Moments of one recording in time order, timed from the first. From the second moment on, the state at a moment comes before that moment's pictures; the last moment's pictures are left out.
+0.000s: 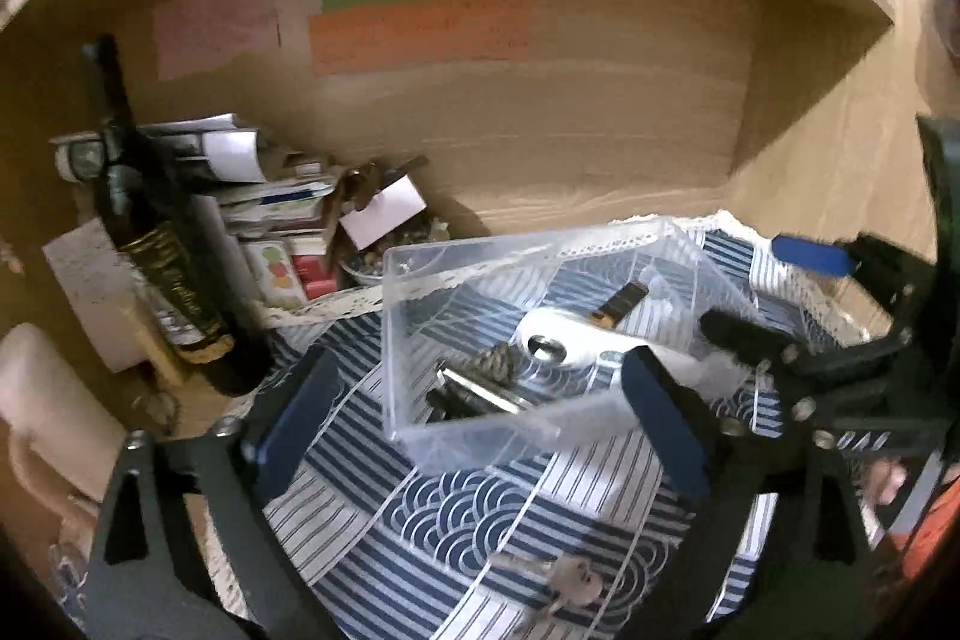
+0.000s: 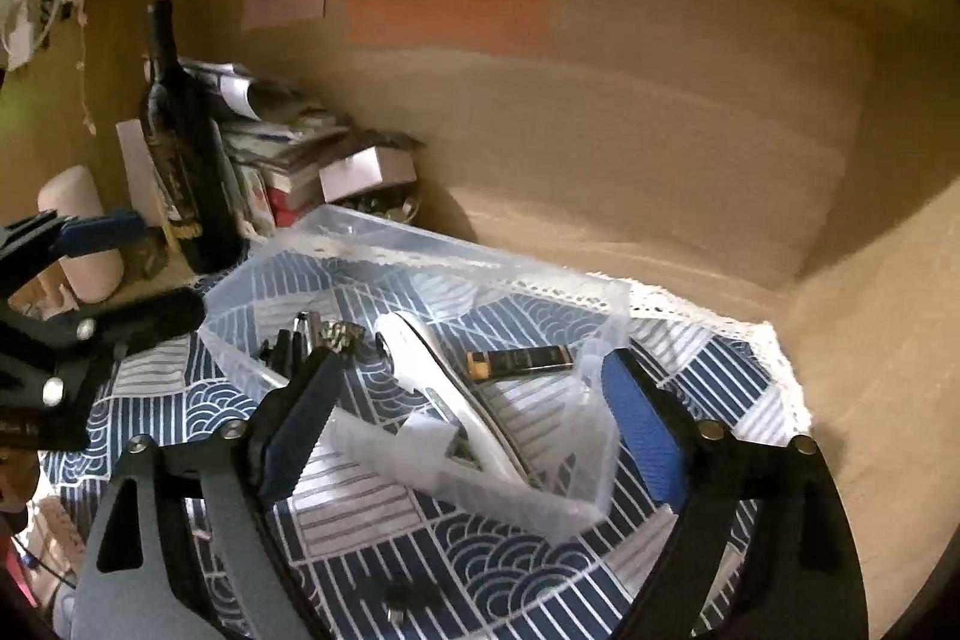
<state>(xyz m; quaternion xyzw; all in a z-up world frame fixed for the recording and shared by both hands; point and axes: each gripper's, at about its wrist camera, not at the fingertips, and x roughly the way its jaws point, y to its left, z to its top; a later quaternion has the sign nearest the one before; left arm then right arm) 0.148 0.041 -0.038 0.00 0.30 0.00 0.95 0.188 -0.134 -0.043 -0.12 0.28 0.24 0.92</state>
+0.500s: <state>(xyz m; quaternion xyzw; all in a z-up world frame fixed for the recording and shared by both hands) 0.105 0.030 -0.111 0.02 0.40 -0.03 0.92 0.148 -0.160 -0.098 -0.12 0.35 0.24 0.90</state>
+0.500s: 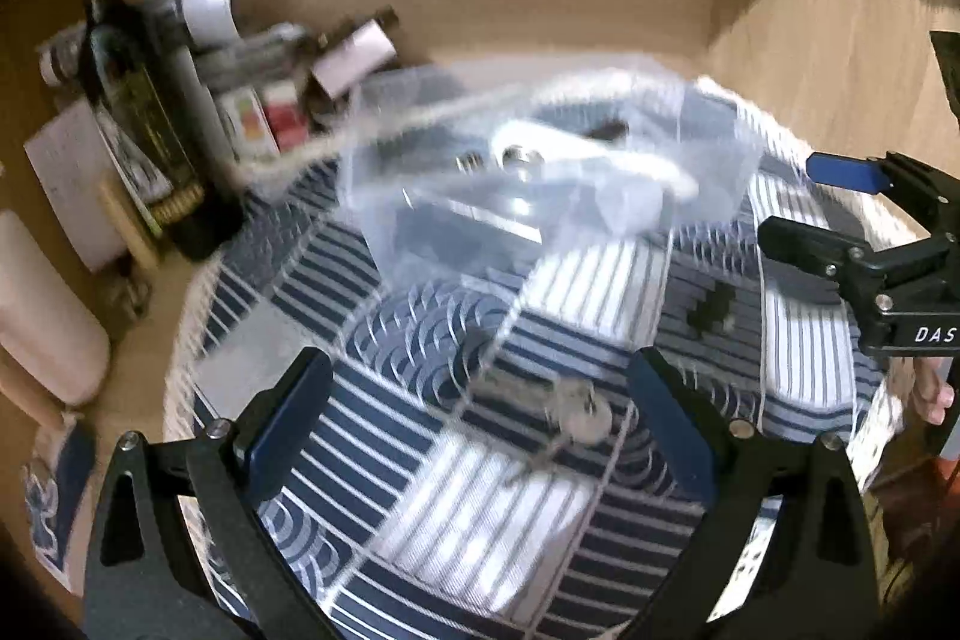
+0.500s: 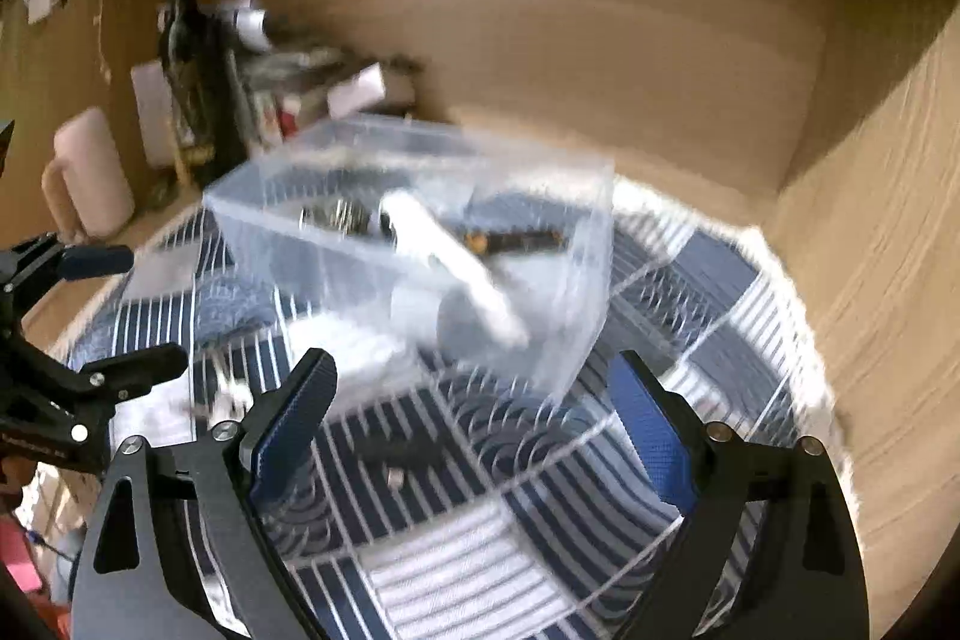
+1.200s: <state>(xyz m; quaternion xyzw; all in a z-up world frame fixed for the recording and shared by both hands) 0.105 0.009 -0.150 0.01 0.44 -0.11 0.89 0.157 -0.127 -0.148 -0.15 0.41 0.27 0.86</state>
